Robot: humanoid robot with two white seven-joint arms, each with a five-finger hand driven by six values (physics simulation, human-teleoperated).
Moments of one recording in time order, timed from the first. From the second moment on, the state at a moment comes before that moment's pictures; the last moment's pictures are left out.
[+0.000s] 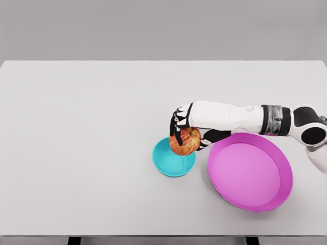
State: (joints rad) left arm 0.04 0.00 -0.26 -0.06 0.23 -0.11 0.14; right arm -0.57 -0.68 0.64 -1.67 0.02 -0.61 0.61
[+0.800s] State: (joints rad) left arm 0.04 0.00 -0.26 -0.06 0.22 -0.11 0.14; right arm -0.58 -0.73 0.56 -1.71 0.09 -0.61 0.61
